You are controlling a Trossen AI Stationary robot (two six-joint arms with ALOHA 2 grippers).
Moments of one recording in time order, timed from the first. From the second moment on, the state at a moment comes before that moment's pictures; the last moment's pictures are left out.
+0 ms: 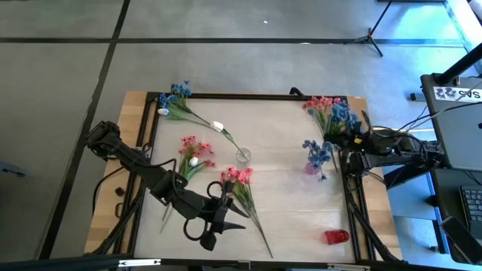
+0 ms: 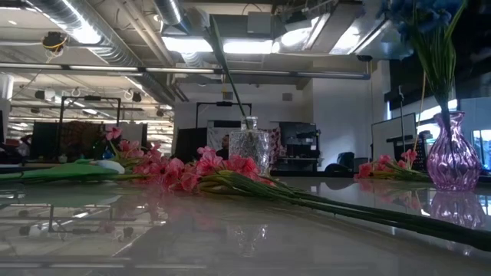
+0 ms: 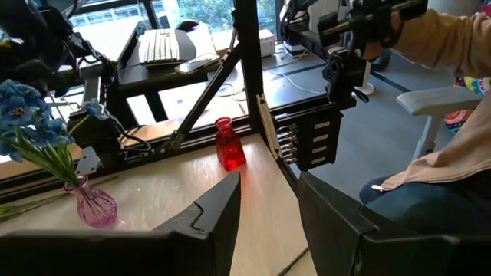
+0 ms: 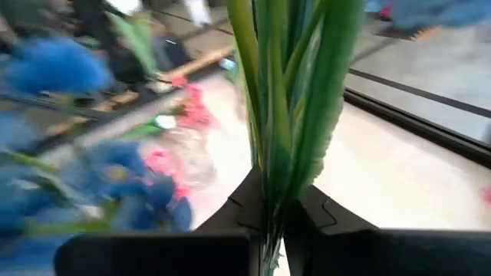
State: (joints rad) left arm -0.57 1.62 1.42 -0.13 -0.32 0.00; right arm 0.11 0.10 0.54 -0.76 0.45 0.45
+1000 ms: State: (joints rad) left arm -0.57 1.62 1.42 -0.15 -0.32 -0.02; right arm 0.11 0.14 0.49 -0.75 0.43 0.57
